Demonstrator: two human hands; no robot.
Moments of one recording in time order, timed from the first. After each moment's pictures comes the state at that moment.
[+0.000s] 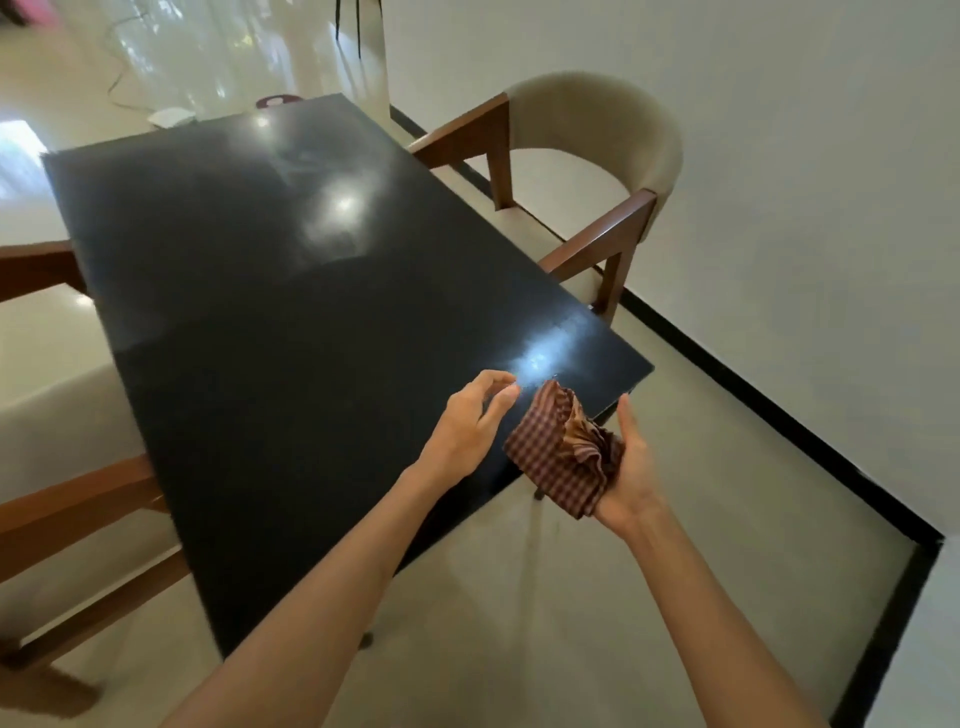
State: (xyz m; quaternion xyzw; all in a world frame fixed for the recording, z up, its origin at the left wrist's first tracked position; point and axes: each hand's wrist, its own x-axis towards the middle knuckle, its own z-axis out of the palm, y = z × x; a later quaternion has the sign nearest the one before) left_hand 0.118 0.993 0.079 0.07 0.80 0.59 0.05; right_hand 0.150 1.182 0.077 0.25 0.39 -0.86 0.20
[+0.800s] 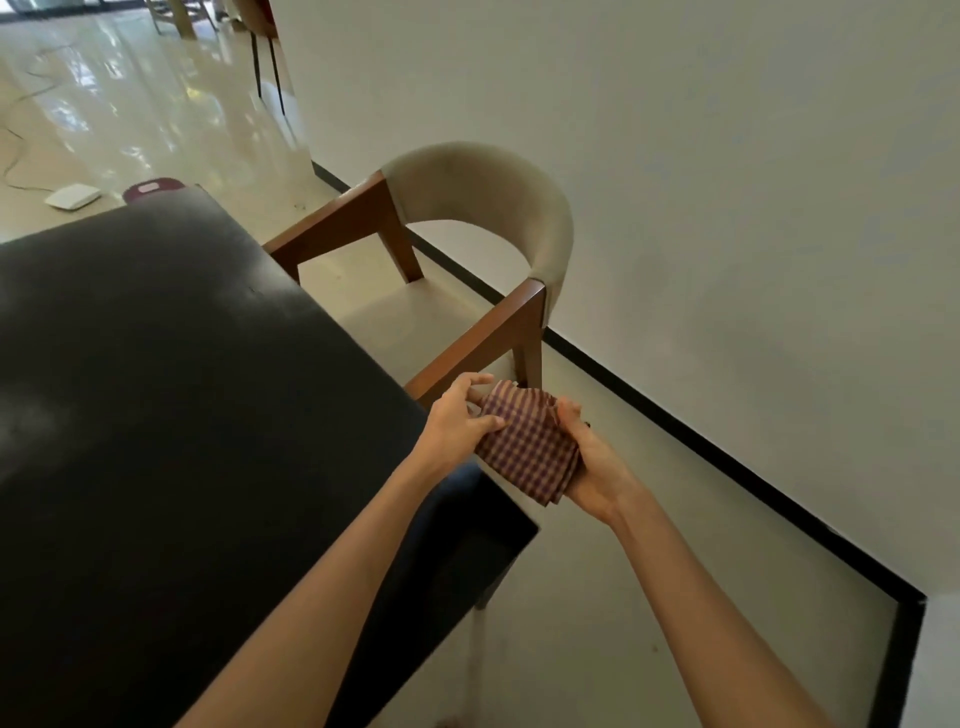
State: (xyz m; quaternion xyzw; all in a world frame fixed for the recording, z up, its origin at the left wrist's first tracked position) left_hand -0.147 1.188 0.100 0.05 0.80 0.59 0.13; right_hand -0.104 1.367 0.095 0.25 0.48 -0.82 0.19
